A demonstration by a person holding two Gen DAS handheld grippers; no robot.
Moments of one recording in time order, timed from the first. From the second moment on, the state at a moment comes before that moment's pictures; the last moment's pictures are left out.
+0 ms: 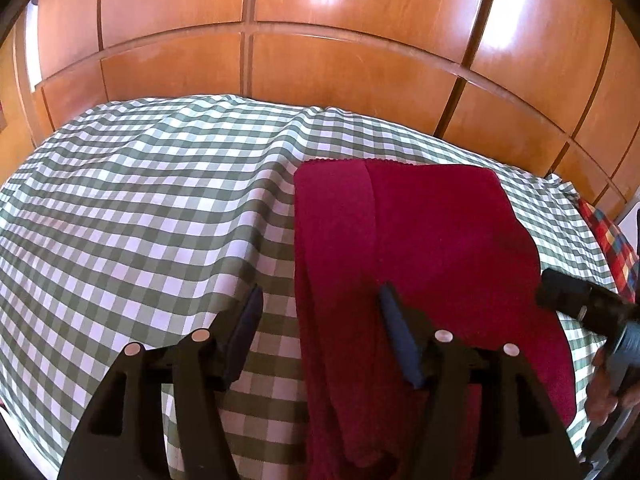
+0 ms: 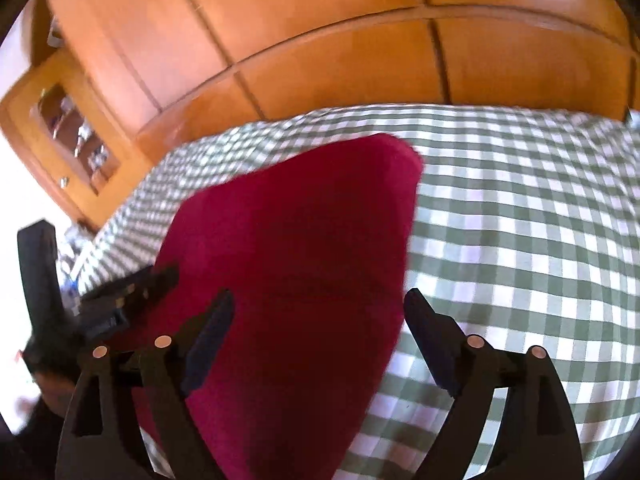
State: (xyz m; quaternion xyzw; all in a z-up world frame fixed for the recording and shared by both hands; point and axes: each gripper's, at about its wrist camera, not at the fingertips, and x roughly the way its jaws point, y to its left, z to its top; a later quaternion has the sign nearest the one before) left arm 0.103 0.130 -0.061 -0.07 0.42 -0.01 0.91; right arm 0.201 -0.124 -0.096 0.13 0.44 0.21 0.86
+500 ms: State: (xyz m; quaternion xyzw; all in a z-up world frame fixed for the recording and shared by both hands) left arm 0.114 0.141 -0.083 -0.09 0.43 -0.04 0.90; right arm 0.227 -0.131 -0.147 0.24 0.50 0.29 0.78
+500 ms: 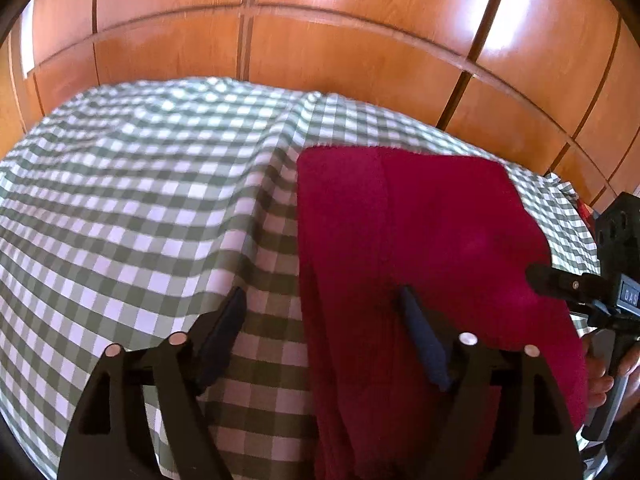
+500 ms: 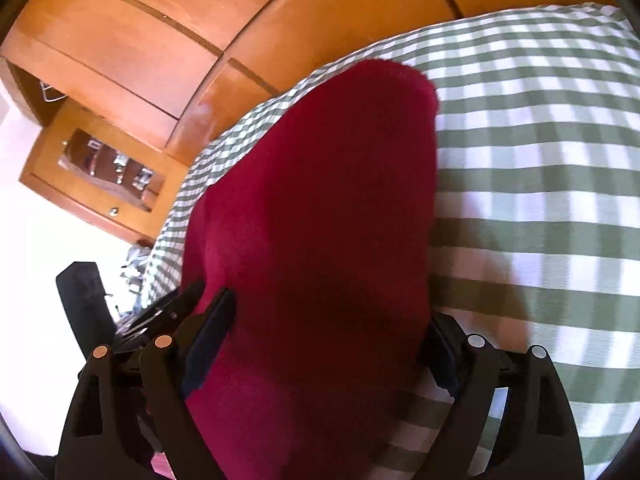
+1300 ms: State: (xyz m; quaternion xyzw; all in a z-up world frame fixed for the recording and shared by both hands) left arm 0.155 0.005 -0.035 -0.14 0.39 -0.29 0.86; right arm 0.145 -0.265 -0.028 0.24 0.34 0.18 0.89
